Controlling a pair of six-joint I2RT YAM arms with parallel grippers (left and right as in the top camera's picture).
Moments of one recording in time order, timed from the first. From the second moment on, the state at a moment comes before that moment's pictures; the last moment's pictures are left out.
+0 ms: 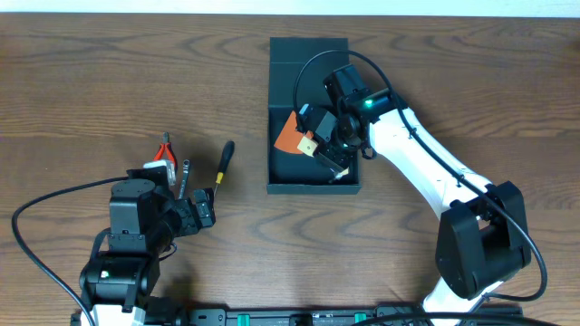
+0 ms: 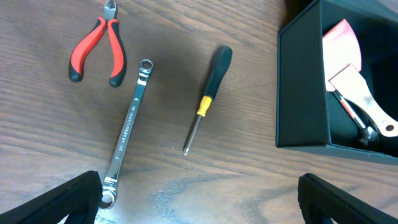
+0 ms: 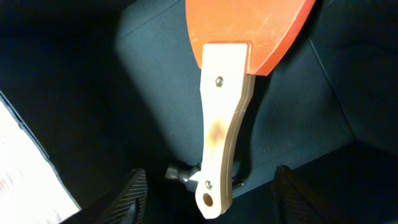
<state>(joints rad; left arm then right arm) -0.07 0.71 0.59 -0.71 0.15 -0.31 0.45 1.85 1.42 -0.91 -0.18 -0.54</state>
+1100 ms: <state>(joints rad) -0.07 0.99 1.09 -1.10 0.15 -0.24 0.05 1.61 1.79 -1.05 -0.09 0.13</state>
